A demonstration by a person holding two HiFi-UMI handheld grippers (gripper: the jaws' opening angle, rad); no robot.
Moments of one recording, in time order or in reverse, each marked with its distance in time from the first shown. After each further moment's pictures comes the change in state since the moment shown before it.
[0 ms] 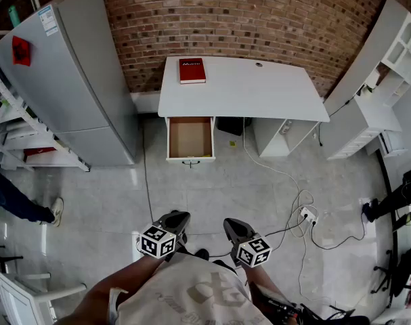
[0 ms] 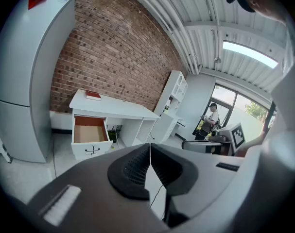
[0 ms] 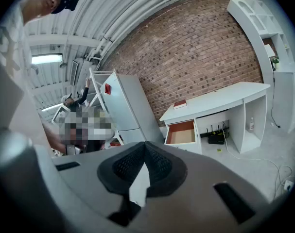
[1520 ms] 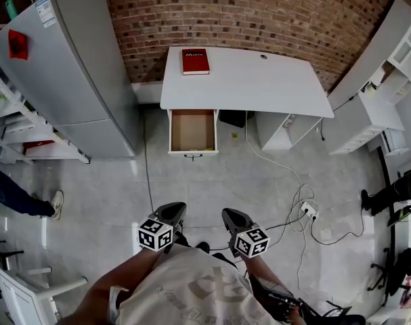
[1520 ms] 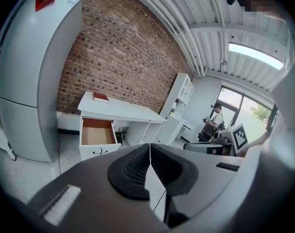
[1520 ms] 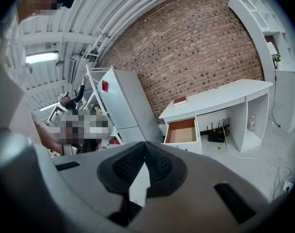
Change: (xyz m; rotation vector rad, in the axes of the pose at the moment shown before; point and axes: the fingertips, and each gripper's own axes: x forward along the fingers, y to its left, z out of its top) left arm -0.002 0.040 0.017 -0.026 -0.030 0.058; right arm 0.040 -0.007 0.009 0.002 0.040 -0.015
